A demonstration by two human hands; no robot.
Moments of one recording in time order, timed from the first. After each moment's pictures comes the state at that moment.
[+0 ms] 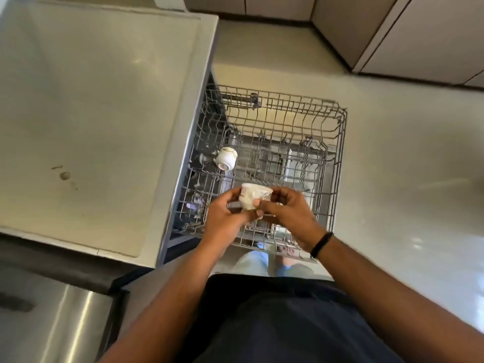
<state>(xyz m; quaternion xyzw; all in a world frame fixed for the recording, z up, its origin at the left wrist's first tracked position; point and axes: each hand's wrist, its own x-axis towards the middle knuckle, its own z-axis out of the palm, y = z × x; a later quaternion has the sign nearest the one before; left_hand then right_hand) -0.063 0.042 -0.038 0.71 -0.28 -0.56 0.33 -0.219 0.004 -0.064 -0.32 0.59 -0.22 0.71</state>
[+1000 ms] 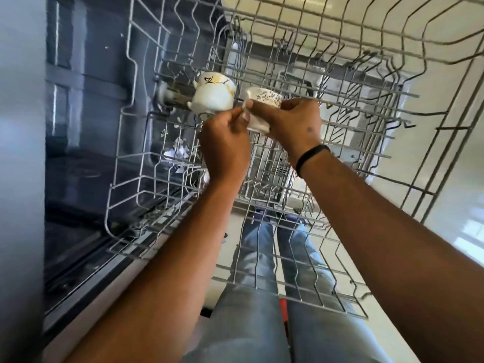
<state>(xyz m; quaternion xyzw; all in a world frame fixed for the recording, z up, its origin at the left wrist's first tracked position) -0.044 -0.086 -0.305 0.84 -0.33 -0.30 0.31 -0.141 -0.143 -0.313 -0.34 0.72 -0.18 0.58</state>
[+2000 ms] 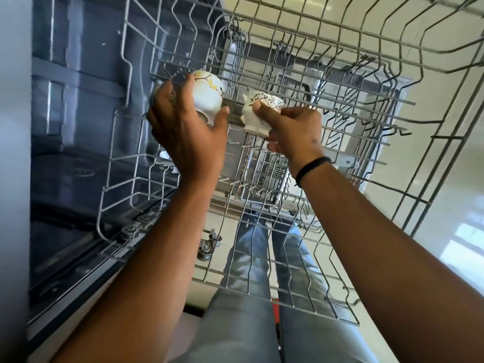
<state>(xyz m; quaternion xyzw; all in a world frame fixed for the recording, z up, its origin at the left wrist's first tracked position) -0.011 -0.094 -0.296 0.88 -0.42 -0.08 0.19 -0.152 -0.141 -0.314 -0.29 0.70 -0.18 0.63</state>
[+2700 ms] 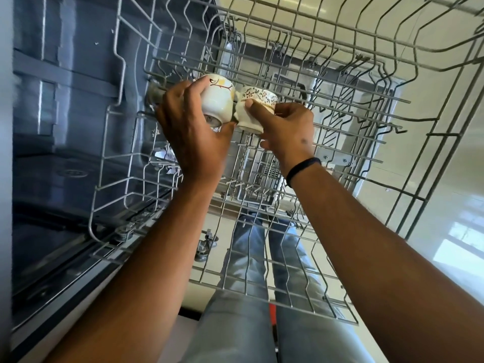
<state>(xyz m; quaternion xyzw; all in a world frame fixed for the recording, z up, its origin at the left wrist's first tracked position) -0.014 -0.085 -0.313 0.83 -0.49 -0.10 0.24 -0.144 -0.134 -0.330 -0.32 0.72 -0.21 0.58</state>
